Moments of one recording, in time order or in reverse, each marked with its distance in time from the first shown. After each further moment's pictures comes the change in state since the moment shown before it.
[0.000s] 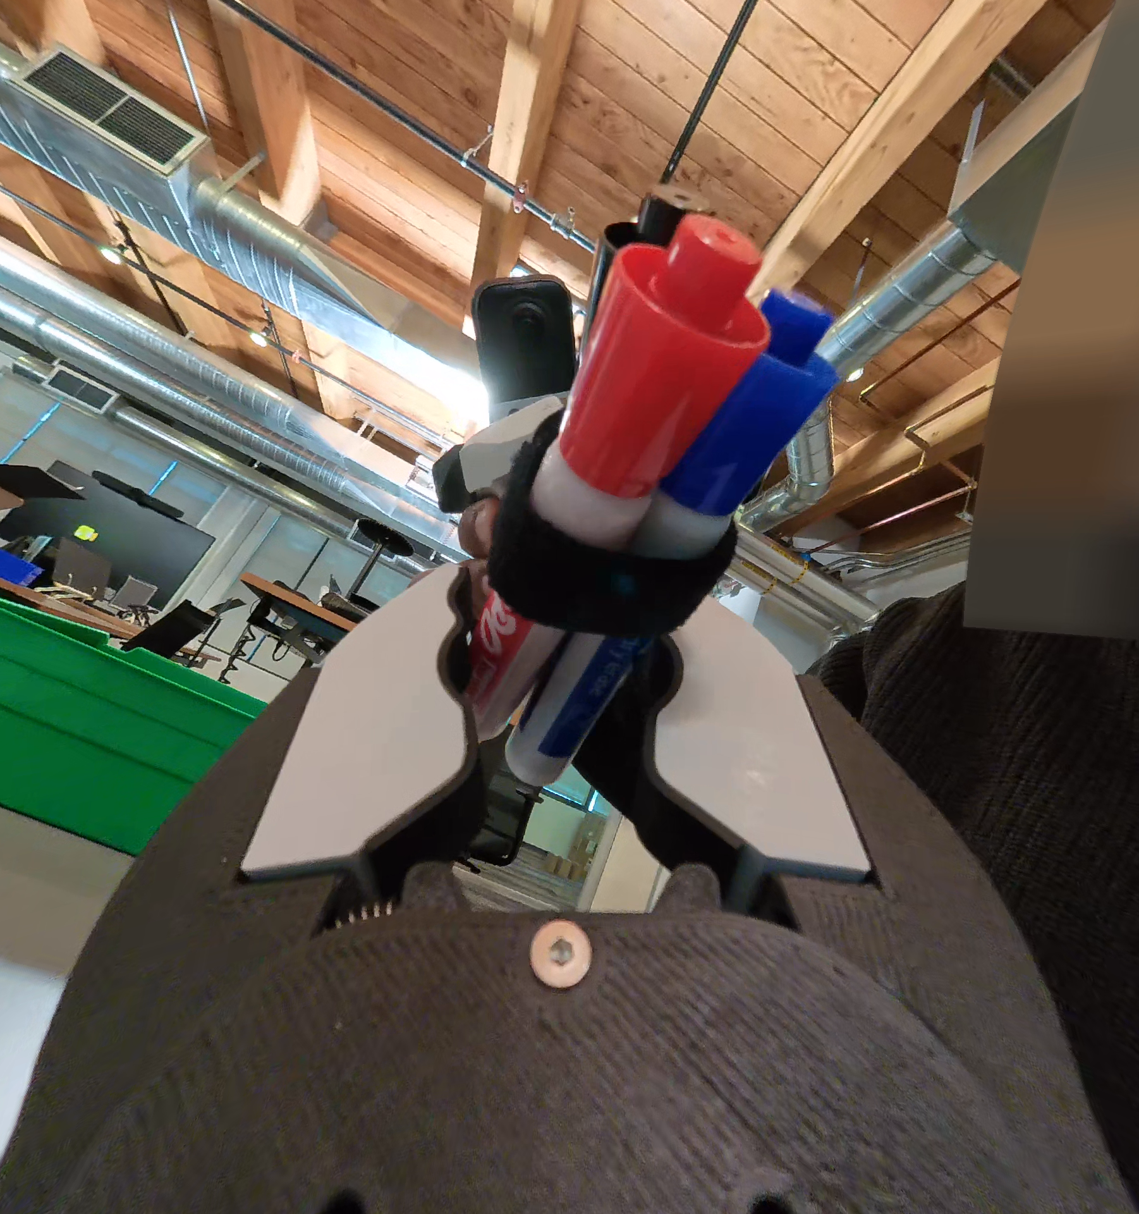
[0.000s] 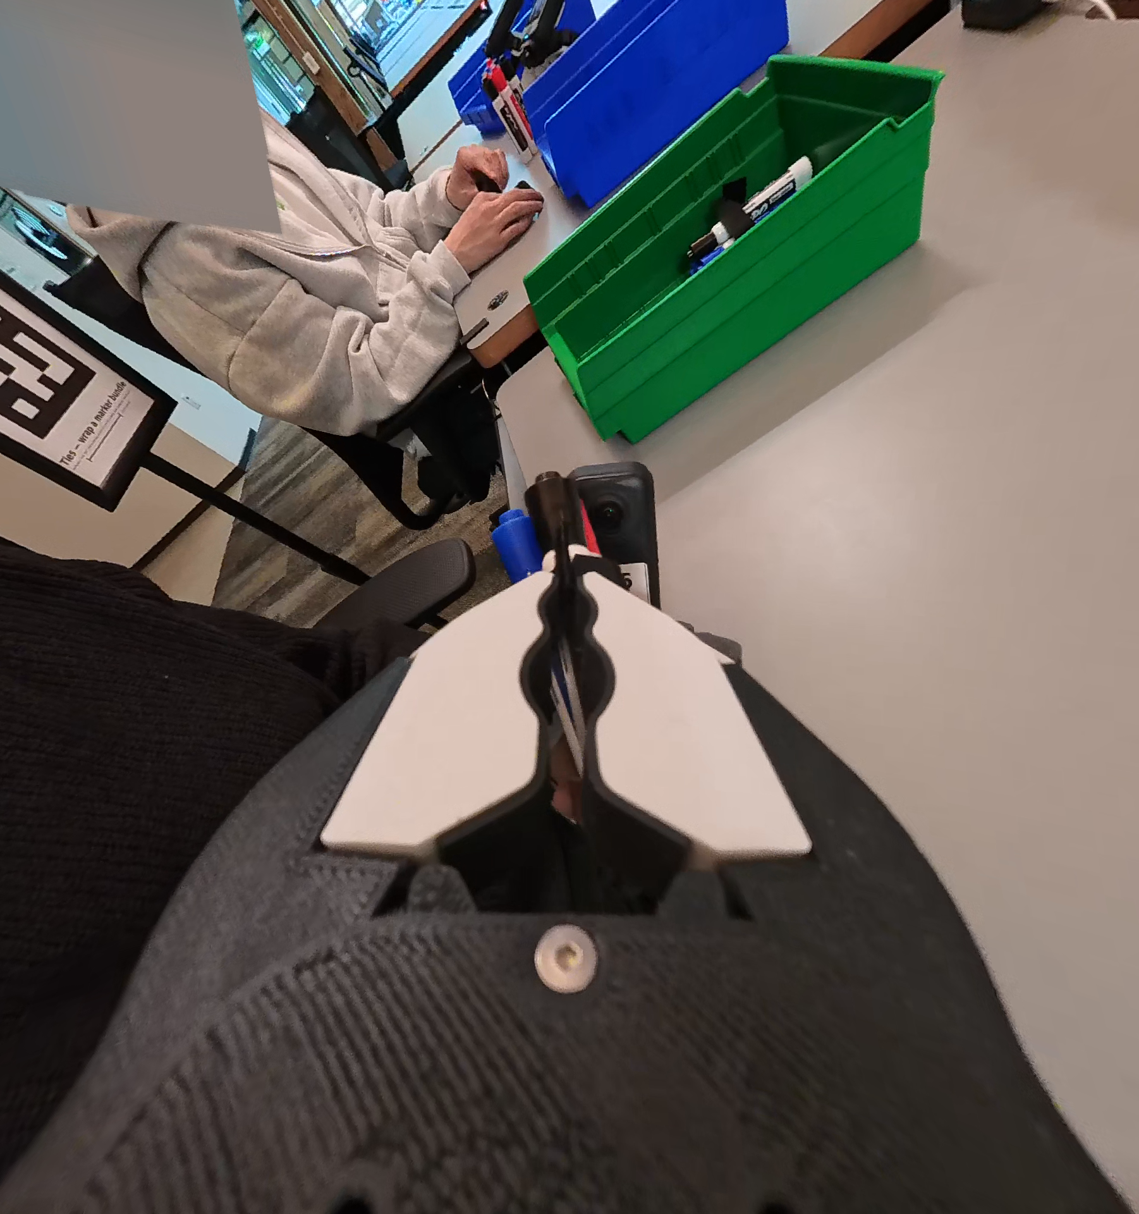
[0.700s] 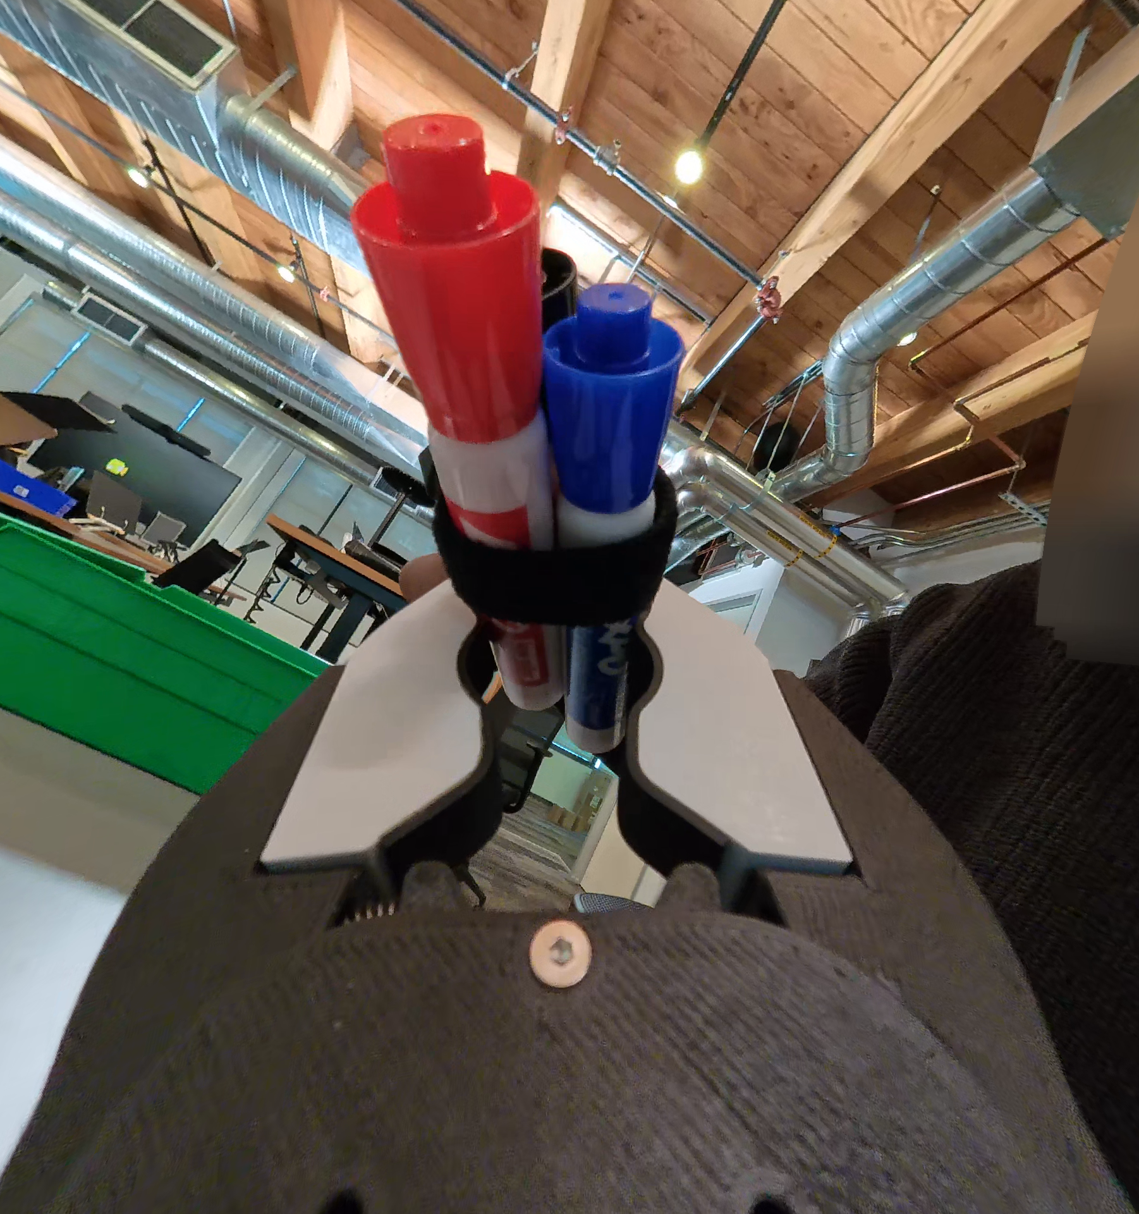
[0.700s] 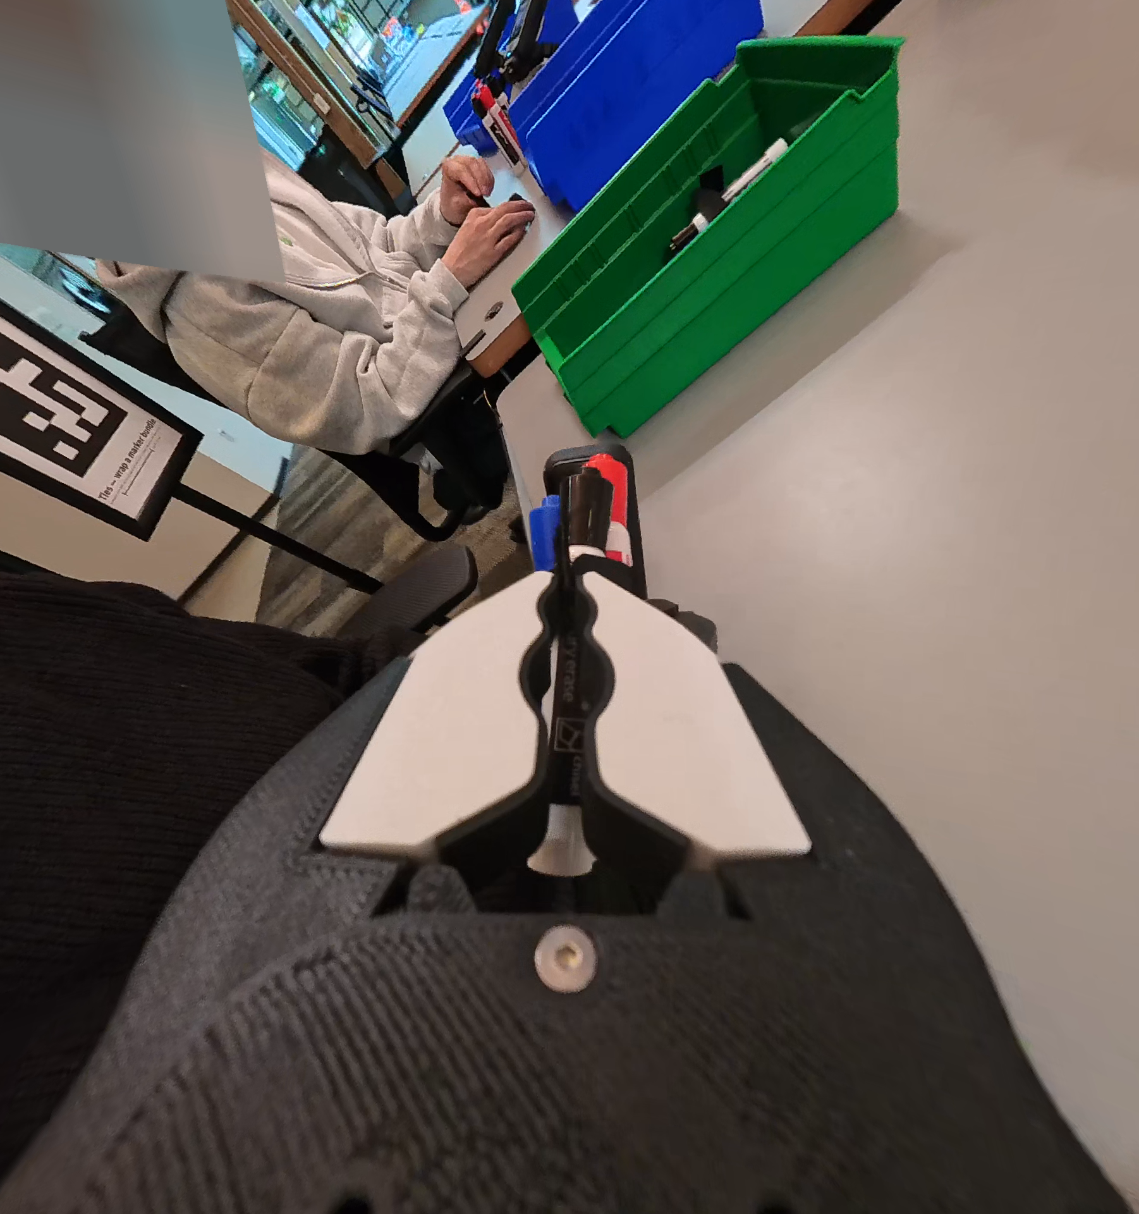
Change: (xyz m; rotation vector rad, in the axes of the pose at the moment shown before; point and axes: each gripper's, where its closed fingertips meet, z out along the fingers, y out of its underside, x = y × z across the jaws) left arm -0.013 0.009 -0.004 -0.078 -0.062 -0.032; right arm 0.020 0.003 -0.009 0.013 -0.023 0.083
